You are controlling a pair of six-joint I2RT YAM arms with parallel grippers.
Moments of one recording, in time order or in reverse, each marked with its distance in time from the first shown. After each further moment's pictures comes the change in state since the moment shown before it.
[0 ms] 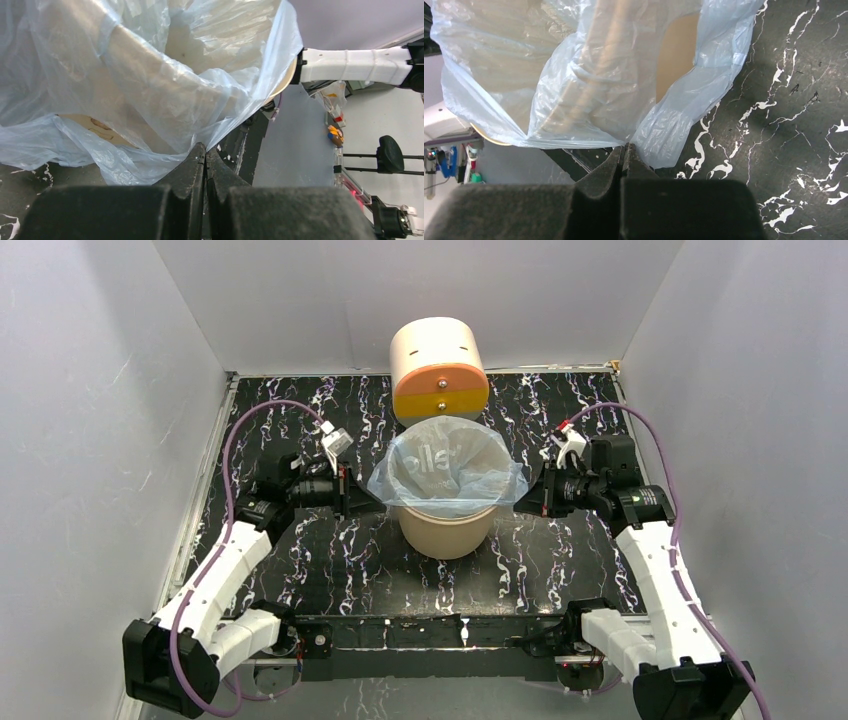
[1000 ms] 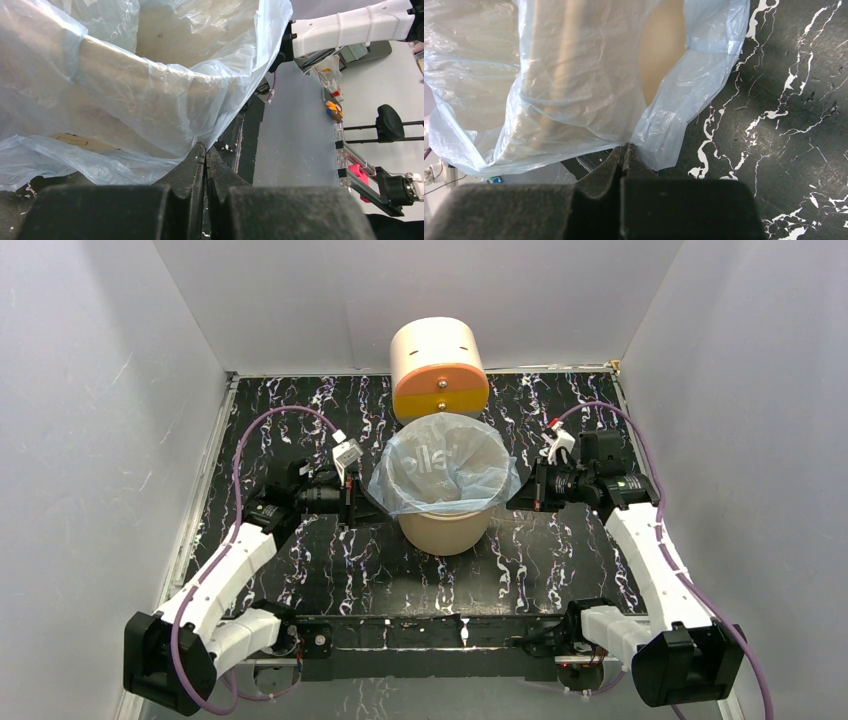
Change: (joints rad) left arm -0.046 0.012 -0.038 0.044 0.069 0.068; right arm 0.000 0.115 -0.035 0.084 -0.048 0.003
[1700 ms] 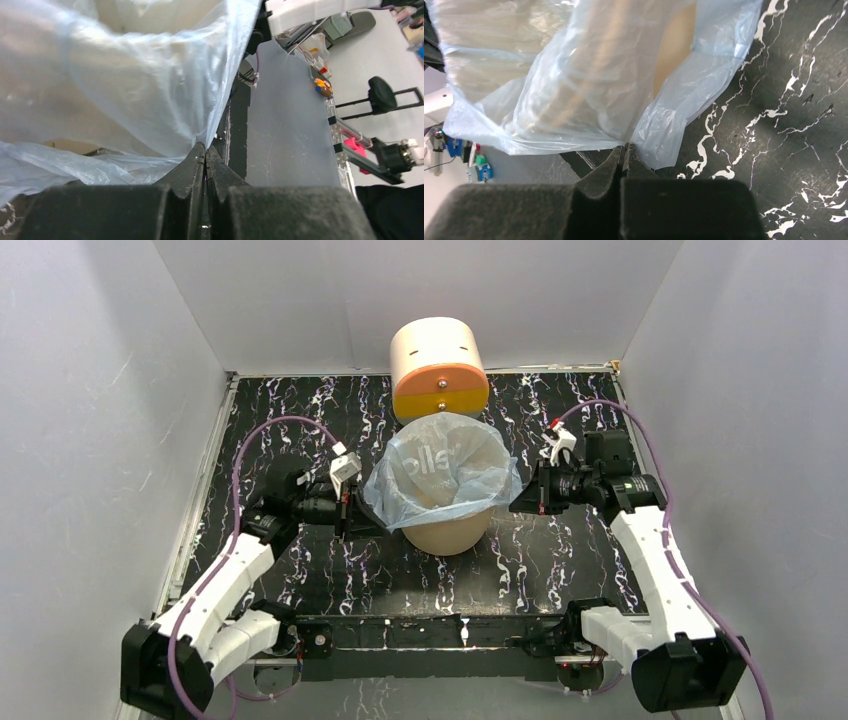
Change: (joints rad) left arm -0.006 -0.101 -0.054 0.022 0.122 0.048; right arm -0.006 -0.067 0.045 -0.077 -0.041 -0.081
